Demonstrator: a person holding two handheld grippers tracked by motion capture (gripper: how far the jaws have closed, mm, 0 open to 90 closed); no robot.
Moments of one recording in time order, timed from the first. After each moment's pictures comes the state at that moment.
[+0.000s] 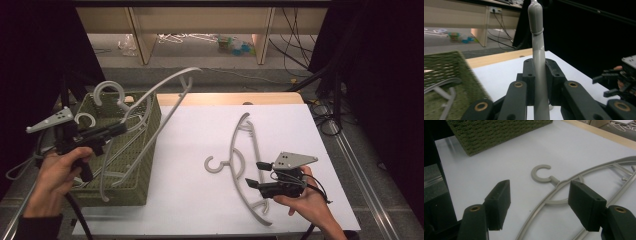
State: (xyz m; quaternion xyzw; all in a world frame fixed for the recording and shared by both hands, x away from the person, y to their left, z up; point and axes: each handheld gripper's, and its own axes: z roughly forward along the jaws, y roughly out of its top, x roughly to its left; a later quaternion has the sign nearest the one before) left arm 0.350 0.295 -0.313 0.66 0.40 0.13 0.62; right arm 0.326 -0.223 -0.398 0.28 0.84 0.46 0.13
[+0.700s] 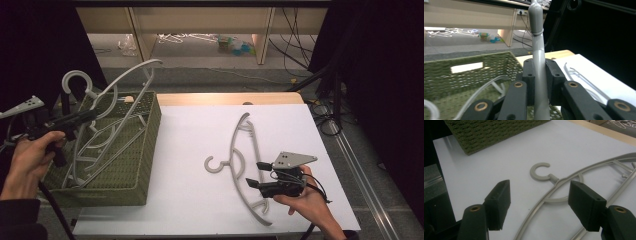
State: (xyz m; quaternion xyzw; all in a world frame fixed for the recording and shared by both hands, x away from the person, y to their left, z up) left arm 0.390 0.372 -0.318 0.65 0.45 0.19 0.58; right arm 0.328 -0.225 -0.401 0.28 0.84 0.45 0.12
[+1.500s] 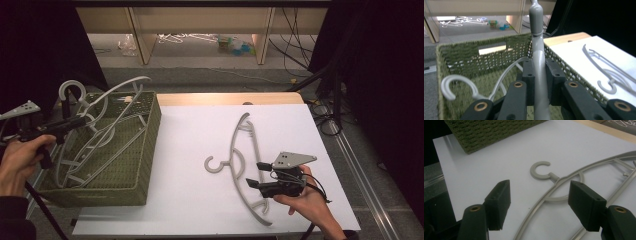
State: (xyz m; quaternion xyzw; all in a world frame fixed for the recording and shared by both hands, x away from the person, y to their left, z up) left arm 0.400 0.412 -0.348 0.69 0.46 0.20 0.52; right arm 0.329 -0.225 -0.402 0.29 0.84 0.45 0.12
